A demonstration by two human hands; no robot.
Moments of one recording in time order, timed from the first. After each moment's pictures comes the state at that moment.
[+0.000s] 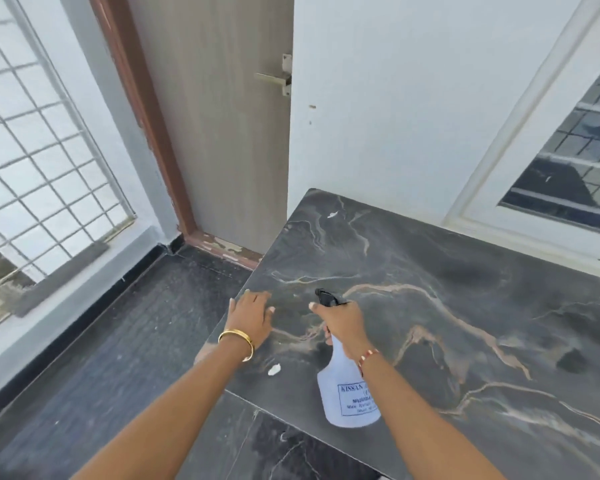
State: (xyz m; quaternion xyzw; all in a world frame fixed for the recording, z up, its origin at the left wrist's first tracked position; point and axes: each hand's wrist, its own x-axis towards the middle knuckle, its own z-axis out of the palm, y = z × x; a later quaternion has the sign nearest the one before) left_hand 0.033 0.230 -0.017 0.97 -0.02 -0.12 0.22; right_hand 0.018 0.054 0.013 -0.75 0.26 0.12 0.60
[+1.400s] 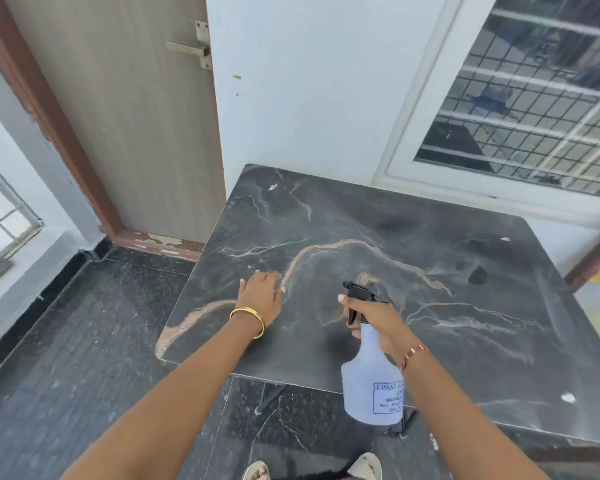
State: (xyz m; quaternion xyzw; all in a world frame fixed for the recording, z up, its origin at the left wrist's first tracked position) left_hand 0.007 0.161 -0.016 0.95 -0.16 -0.13 0.24; right_hand -0.088 -0.031 0.025 -0.66 0.35 0.11 0.65
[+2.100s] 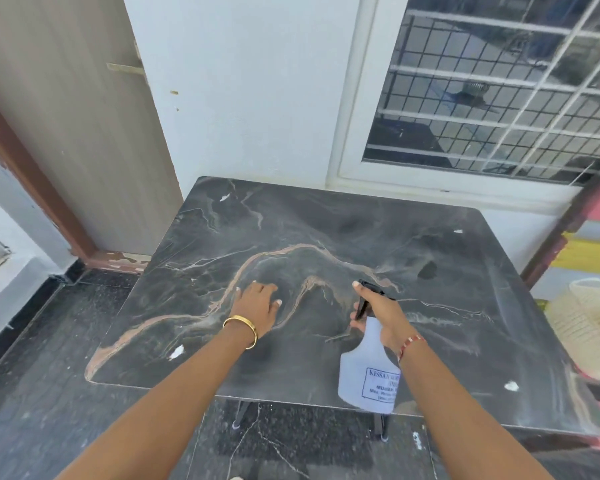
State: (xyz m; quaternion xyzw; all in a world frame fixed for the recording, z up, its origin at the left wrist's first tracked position) left_hand -0.021 0.060 -0.011 0.95 -0.21 -0.15 0.16; right_hand -0.113 -0.157 0.020 -0.52 0.42 0.02 0.74
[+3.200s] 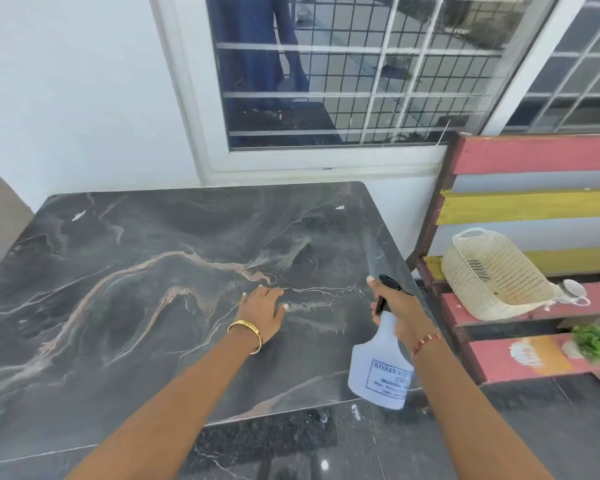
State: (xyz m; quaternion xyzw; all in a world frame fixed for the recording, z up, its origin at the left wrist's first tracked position) left_hand -0.119 -0.198 -0.009 0.92 -0.32 -0.18 0.15; right_hand -0.249 -0.410 0.013 -0.47 0.50 -0.09 0.72
